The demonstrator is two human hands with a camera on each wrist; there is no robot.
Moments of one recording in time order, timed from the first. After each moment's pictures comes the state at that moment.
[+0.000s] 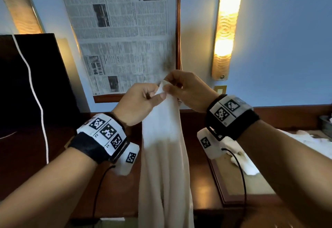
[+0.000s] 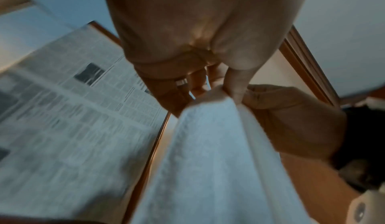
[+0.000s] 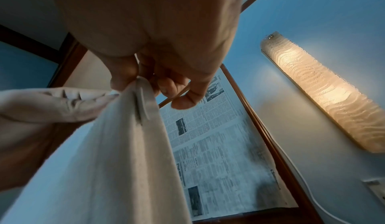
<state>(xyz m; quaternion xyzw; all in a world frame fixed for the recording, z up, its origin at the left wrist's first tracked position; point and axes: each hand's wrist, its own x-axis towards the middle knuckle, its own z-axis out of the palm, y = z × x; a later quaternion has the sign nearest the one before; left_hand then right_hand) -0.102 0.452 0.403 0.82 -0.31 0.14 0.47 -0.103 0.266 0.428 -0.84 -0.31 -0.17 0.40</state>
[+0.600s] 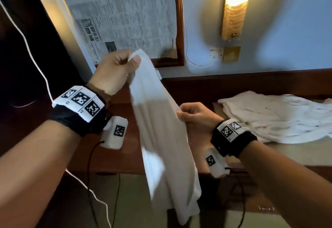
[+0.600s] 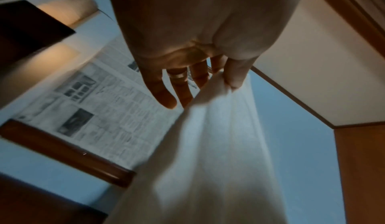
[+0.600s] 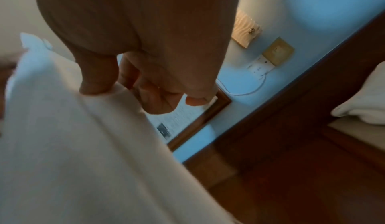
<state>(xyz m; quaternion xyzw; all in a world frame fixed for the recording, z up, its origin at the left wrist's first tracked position) -0.084 0.432 0.378 0.84 -0.18 0.17 0.48 -0.087 0.185 0.237 -0.70 -0.22 0.13 0.66</state>
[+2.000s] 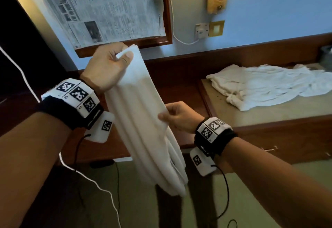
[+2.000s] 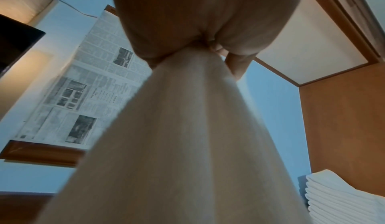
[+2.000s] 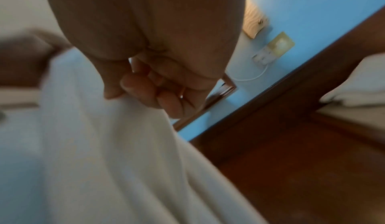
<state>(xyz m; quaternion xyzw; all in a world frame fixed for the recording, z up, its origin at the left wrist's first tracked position) -0.110 0.492 0.347 0.90 -0.23 0.17 0.33 -0.165 0.282 0.202 -0.78 -0.17 0.09 0.59</state>
